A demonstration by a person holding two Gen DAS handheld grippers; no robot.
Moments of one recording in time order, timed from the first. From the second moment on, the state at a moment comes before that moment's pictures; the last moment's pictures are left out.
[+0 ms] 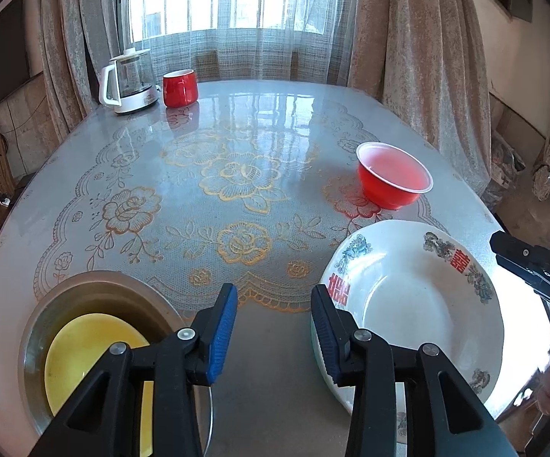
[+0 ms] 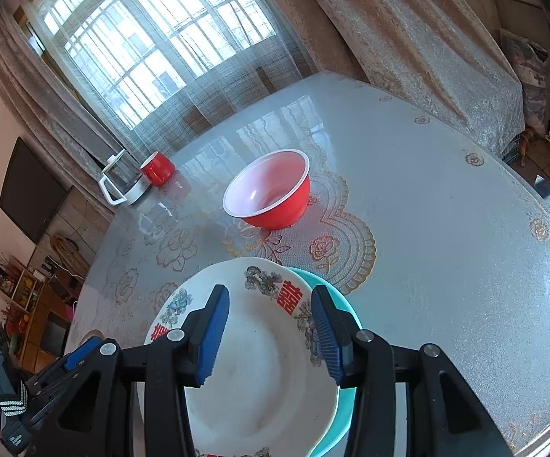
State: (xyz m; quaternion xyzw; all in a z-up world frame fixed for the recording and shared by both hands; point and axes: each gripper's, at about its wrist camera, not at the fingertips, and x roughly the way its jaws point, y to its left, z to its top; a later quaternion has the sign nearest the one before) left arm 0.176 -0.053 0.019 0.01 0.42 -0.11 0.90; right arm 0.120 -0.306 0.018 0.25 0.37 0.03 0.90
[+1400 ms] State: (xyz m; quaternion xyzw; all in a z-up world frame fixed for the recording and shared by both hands) left arm 0.339 -0.185 -0.006 -0.07 0.49 -0.21 0.84; right arm 0.268 -0.353 -0.008 0.24 0.43 0.05 0.87
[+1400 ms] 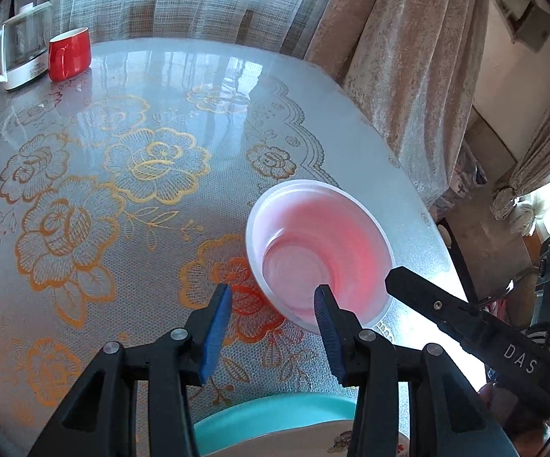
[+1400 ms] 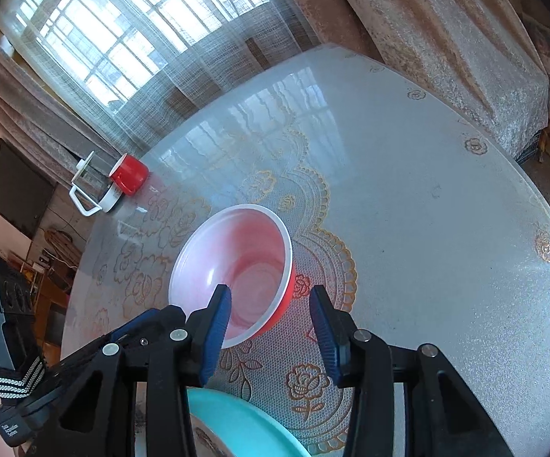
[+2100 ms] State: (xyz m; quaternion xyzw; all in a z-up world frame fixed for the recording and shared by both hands) left arm 0.308 -0.131 0.010 -0.09 0.48 -0.18 0.85; right arm 0.280 -0.307 0.000 0.19 0.49 0.10 0.85
